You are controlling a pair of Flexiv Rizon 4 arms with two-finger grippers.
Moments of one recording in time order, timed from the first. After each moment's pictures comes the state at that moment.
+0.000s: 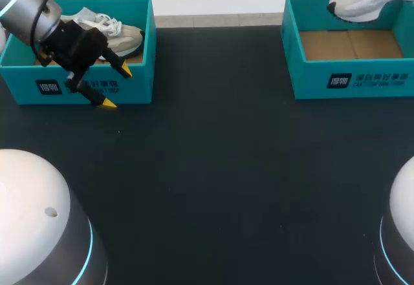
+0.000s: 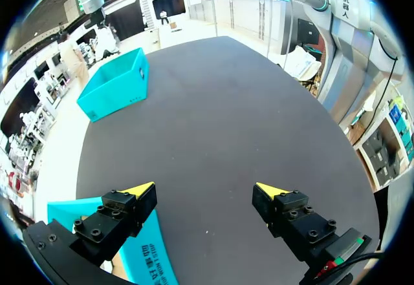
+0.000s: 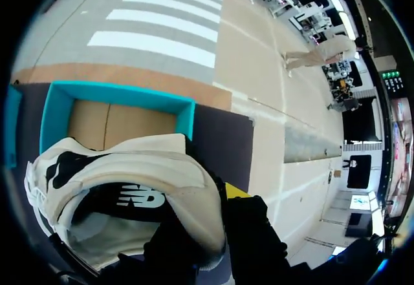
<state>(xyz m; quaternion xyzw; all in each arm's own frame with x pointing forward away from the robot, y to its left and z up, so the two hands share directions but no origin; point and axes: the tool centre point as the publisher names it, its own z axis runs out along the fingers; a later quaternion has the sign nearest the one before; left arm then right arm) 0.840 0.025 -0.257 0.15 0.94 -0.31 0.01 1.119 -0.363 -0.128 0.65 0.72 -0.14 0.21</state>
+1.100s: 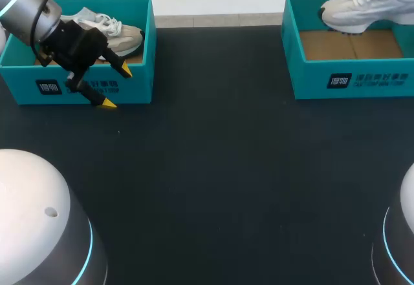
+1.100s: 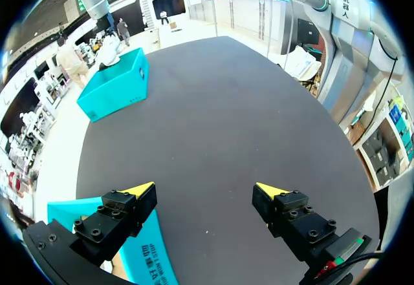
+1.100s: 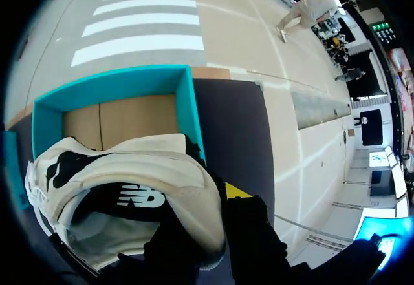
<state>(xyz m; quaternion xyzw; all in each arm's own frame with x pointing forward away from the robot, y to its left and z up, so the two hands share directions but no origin) 0.840 0.025 -0.258 0.15 0.94 -0.31 0.01 1.079 -0.365 -0.190 0.74 0.63 -0.13 0.17</state>
